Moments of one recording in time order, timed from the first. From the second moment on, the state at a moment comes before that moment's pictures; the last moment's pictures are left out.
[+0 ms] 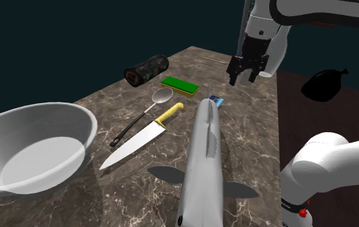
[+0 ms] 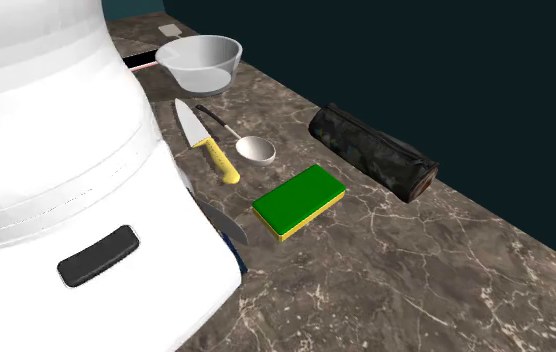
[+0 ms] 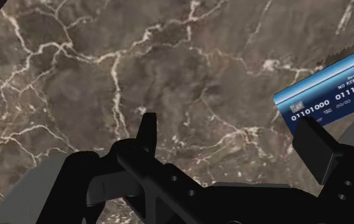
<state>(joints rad) -0.02 -0.72 0.10 -2.27 0.01 1.56 0.32</state>
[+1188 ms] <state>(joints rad) -0.10 -0.25 0.40 -1.91 0.13 1.84 1.05</state>
